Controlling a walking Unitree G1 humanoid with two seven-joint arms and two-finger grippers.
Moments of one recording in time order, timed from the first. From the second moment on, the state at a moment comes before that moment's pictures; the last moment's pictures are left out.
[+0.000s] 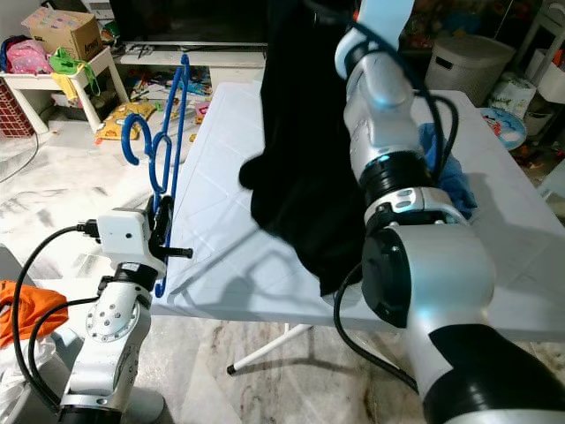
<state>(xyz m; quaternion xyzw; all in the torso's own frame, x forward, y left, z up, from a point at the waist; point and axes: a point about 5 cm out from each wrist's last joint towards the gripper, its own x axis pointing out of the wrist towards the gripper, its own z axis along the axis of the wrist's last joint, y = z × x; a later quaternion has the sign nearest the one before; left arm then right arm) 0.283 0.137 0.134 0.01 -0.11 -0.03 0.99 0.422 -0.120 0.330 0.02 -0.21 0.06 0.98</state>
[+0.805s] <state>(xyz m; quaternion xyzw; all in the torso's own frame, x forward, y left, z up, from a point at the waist) 0.283 0.123 0.122 -0.01 -0.07 -0.07 0.99 0.374 -0.182 0.129 -0.33 0.09 0.26 0.90</state>
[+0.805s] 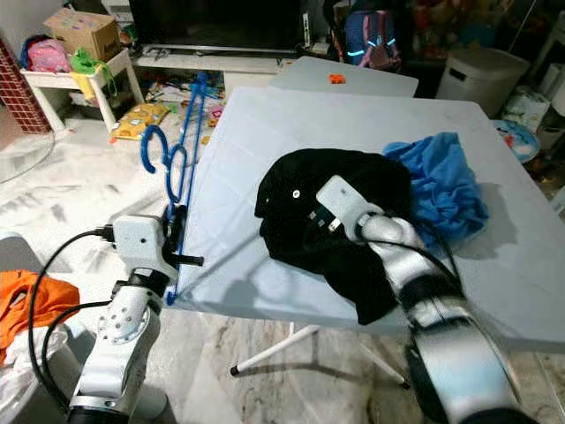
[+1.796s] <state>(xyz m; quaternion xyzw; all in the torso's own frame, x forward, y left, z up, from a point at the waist) 0.278 0.126 0.114 0.04 -0.02 -0.17 0.98 0.330 -0.209 0.154 -0.26 0.06 0.38 0.89</state>
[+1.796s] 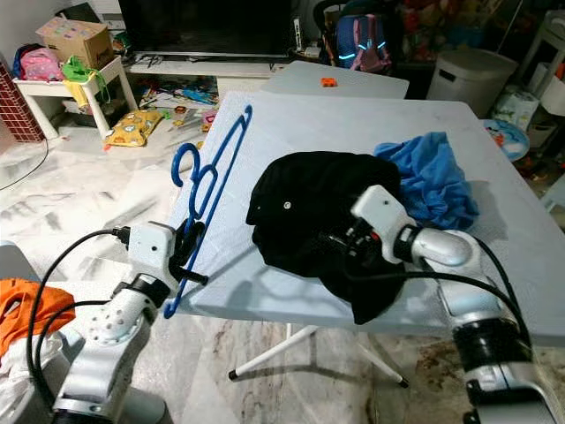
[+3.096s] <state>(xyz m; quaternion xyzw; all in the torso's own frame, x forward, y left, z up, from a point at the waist) 0.272 0.108 0.136 0.07 0.03 -0.36 0.93 0.327 -0.219 0.163 -0.30 0.06 0.38 0.88</state>
